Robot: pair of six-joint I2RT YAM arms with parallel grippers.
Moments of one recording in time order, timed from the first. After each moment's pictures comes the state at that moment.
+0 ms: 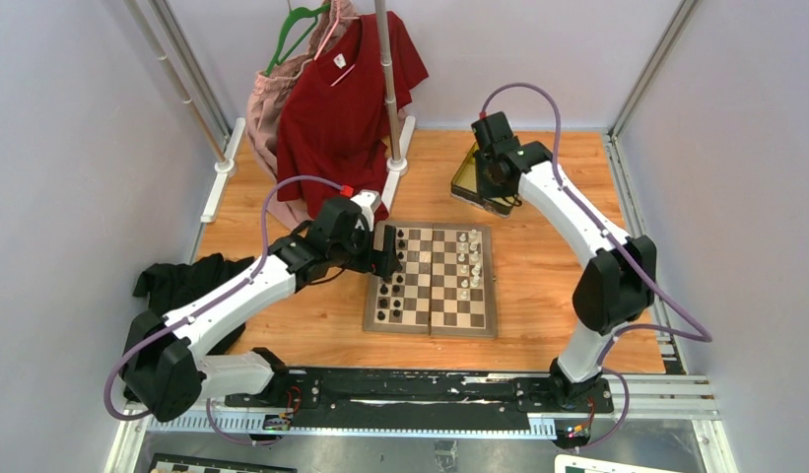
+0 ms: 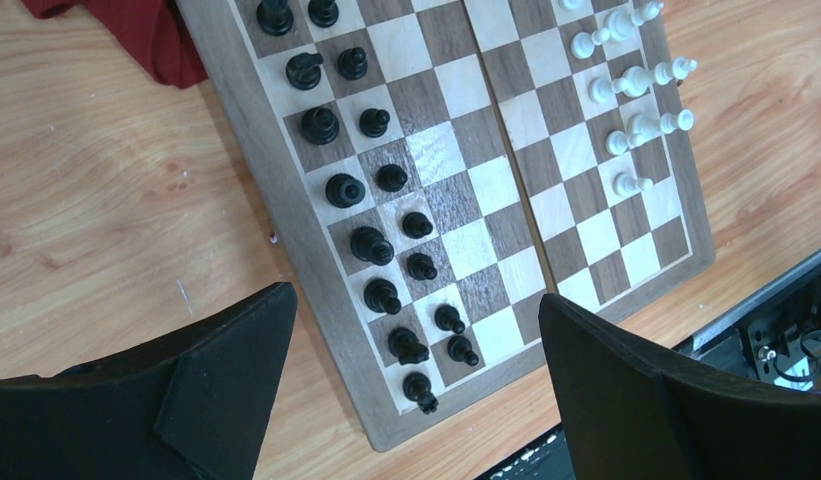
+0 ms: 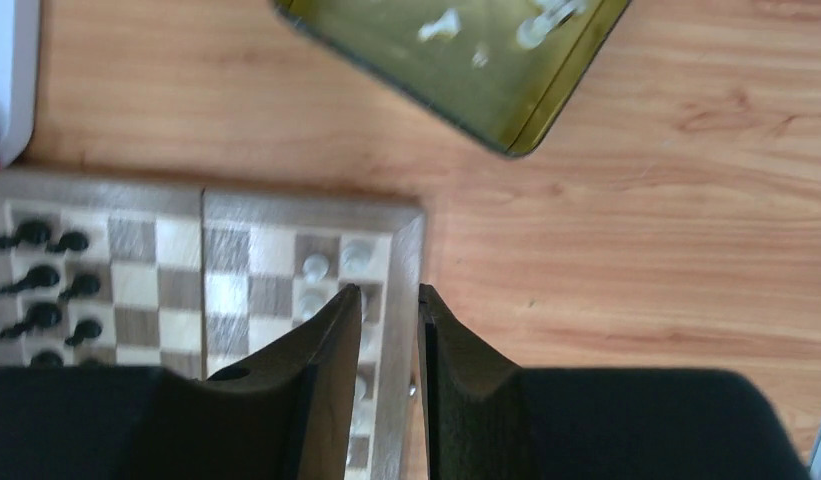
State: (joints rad) left arm -0.66 1.19 0.87 -0.41 0.07 -0.39; right arm 0.47 1.70 1.59 -0.86 0.25 0.28
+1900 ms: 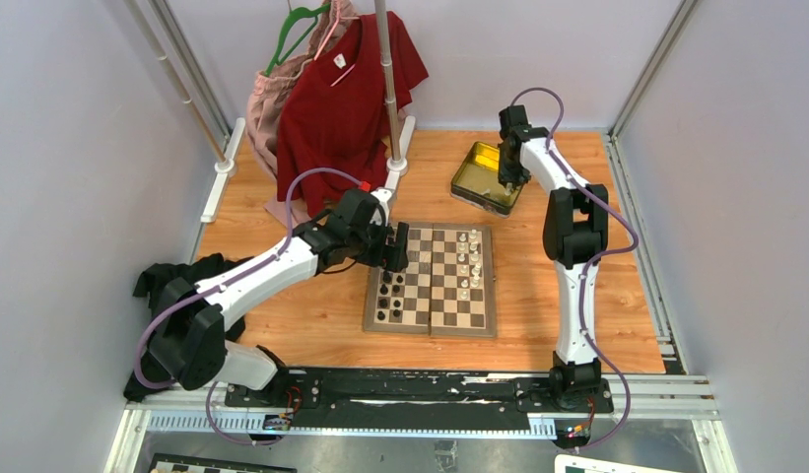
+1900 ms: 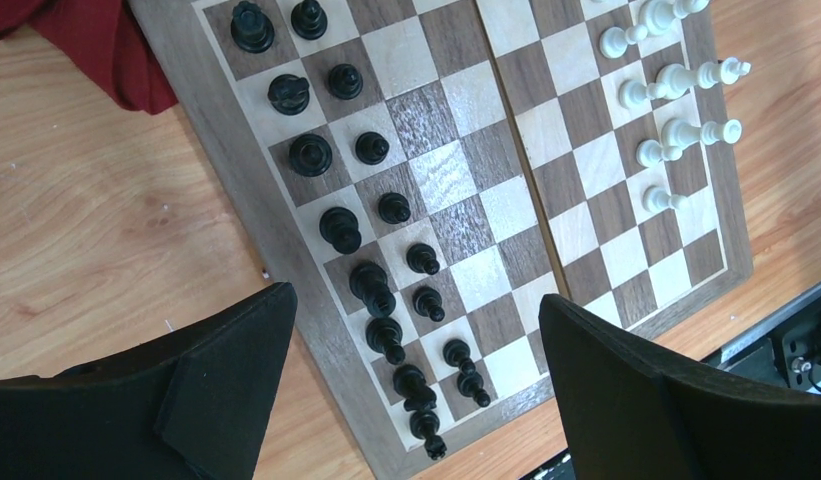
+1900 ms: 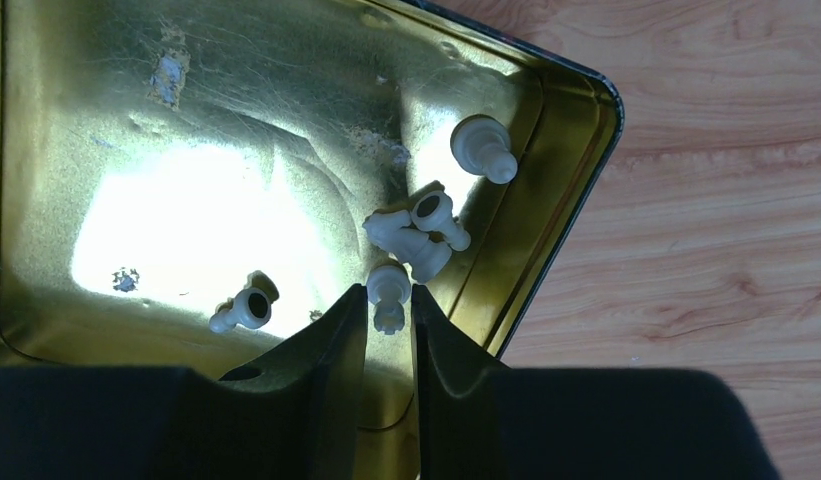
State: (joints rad) left arm -0.66 1.39 0.97 -0.40 0.09 -0.35; right arm 0.16 2.32 2.04 -0.79 0.20 0.21
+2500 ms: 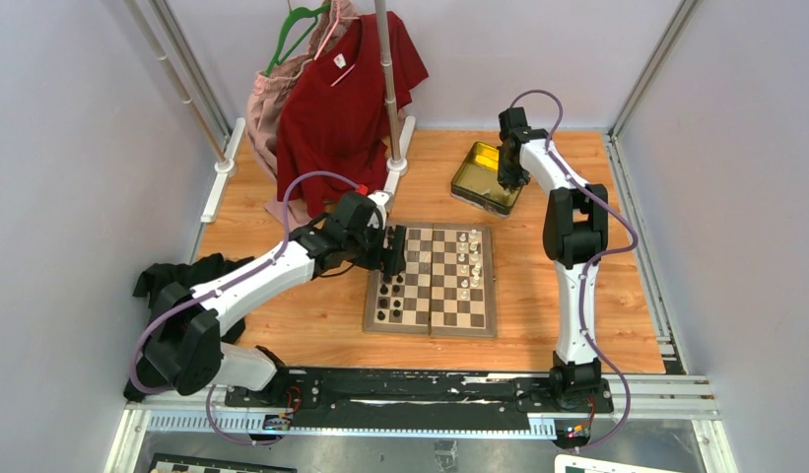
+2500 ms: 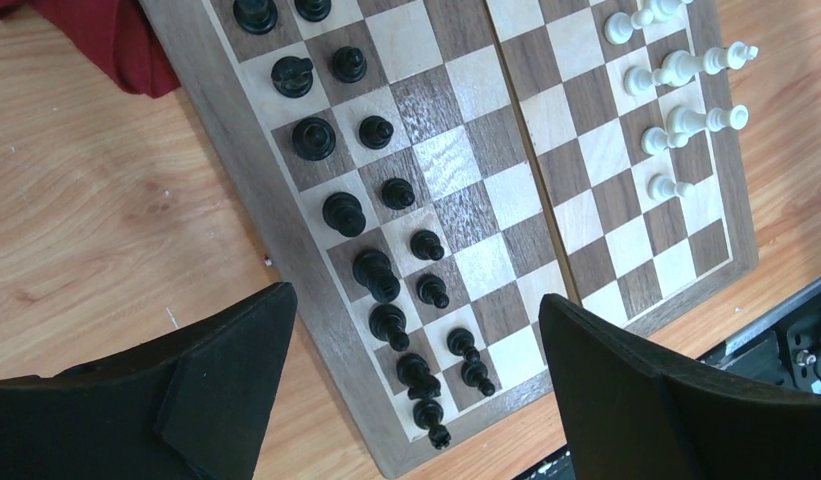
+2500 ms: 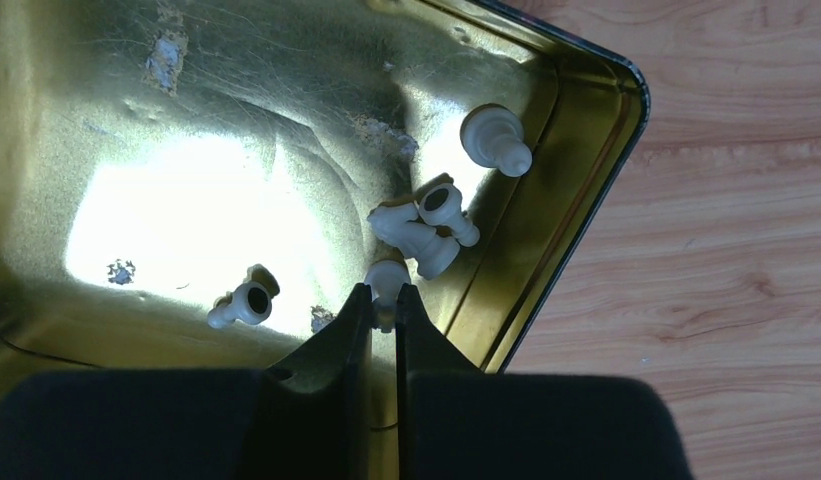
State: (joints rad) left arm -0.66 1.36 0.94 -0.40 0.09 -0.35; right arm 0.16 2.32 2.02 -0.79 0.19 0.21
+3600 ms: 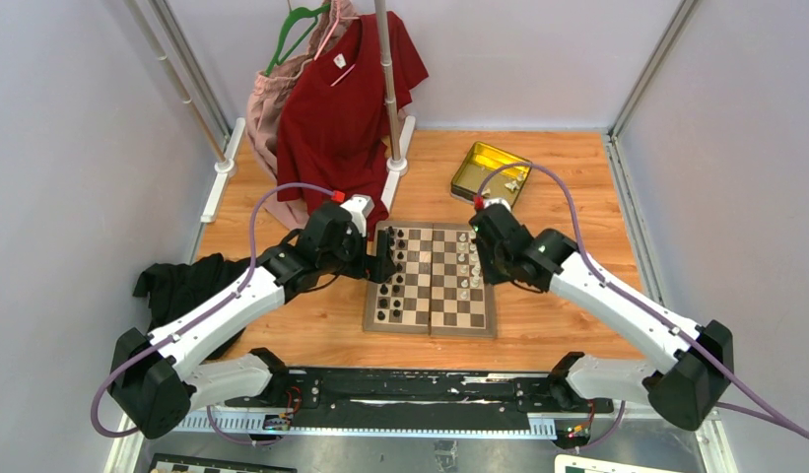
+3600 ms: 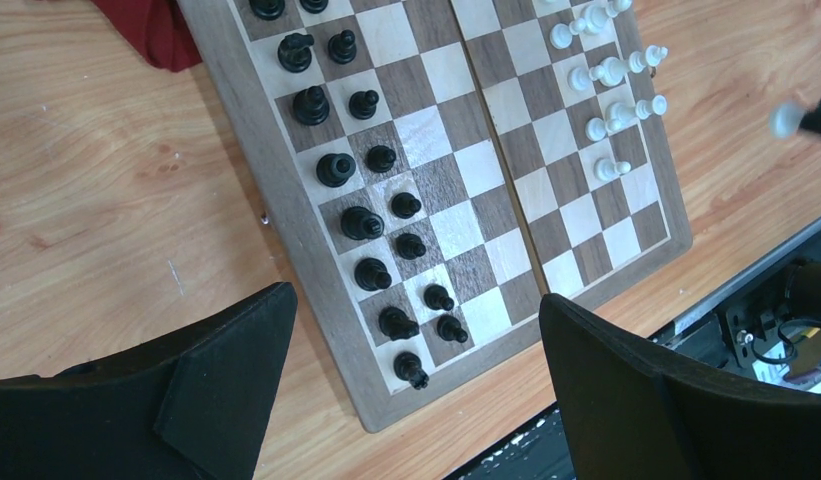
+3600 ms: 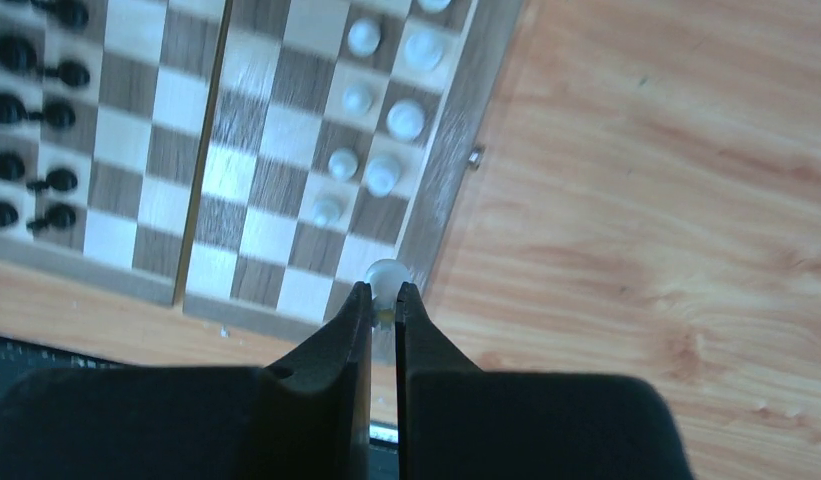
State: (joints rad) left arm -0.66 1.10 0.82 -0.41 0.09 -0.40; right arm 0.71 1.21 1.08 -0.87 0.26 0.37
